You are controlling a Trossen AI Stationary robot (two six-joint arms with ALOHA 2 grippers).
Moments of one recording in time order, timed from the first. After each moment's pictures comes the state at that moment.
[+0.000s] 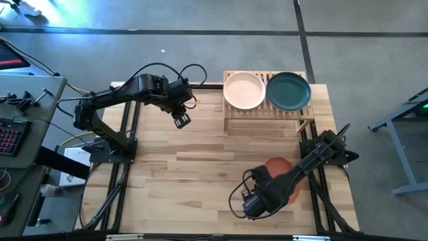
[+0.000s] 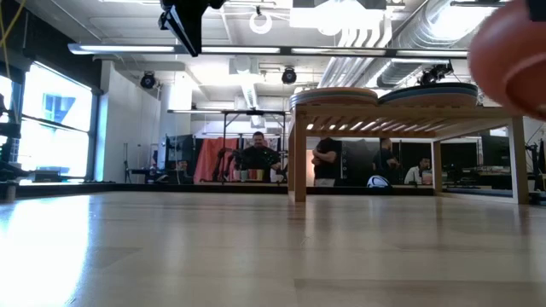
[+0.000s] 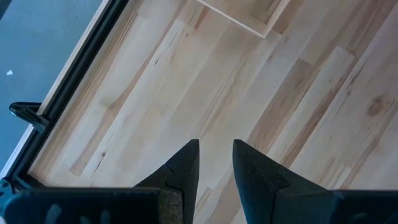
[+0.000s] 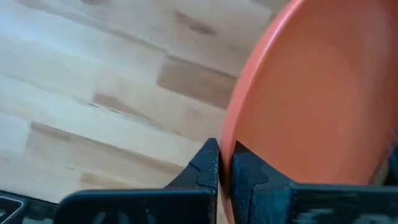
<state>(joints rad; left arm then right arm) 0.22 1.52 1.70 -1.39 -0.21 -0.28 0.66 1.95 1.83 -1.57 0.12 1.87</state>
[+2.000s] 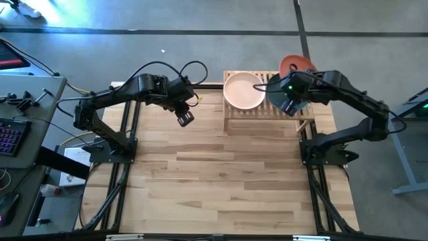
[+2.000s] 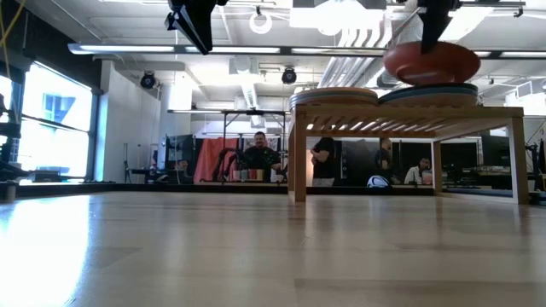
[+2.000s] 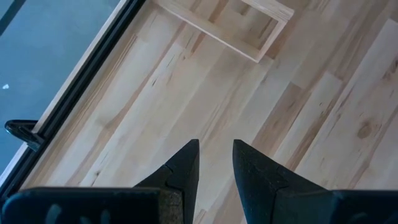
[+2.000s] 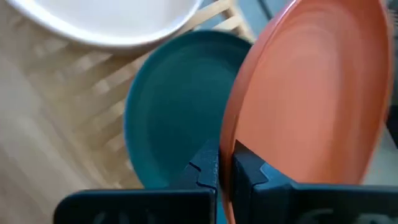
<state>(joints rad) 0.22 1.52 1.70 -1.31 -0.22 -0.29 -0.37 1.22 1.56 -1.54 0.51 0.08</state>
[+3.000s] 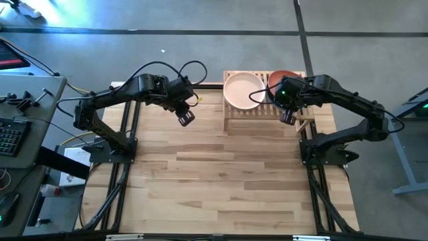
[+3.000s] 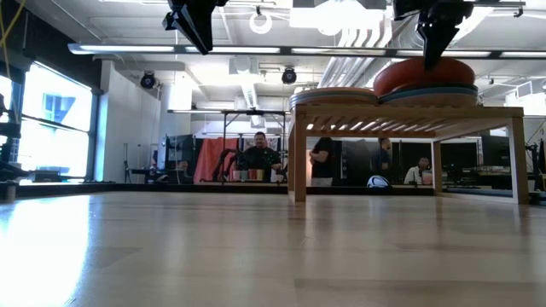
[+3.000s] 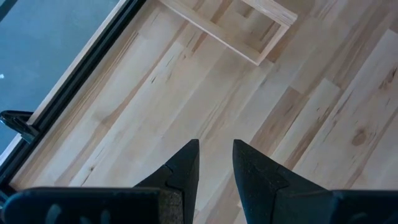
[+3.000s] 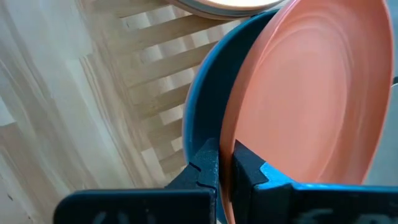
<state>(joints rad) 0.22 1.52 1.70 -1.31 -0.22 -0.34 -0.38 1.22 1.42 -1.49 0.32 -0.12</state>
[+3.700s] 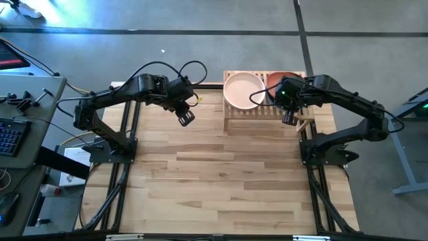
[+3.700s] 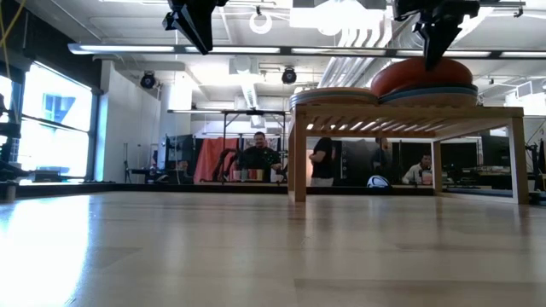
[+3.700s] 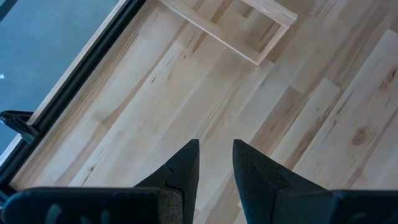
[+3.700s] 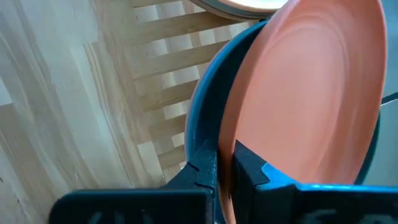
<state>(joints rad) 0.22 1.52 1.70 -1.31 -0.22 -0.34 -0.38 1.22 1.42 -1.49 0.31 -0.21</state>
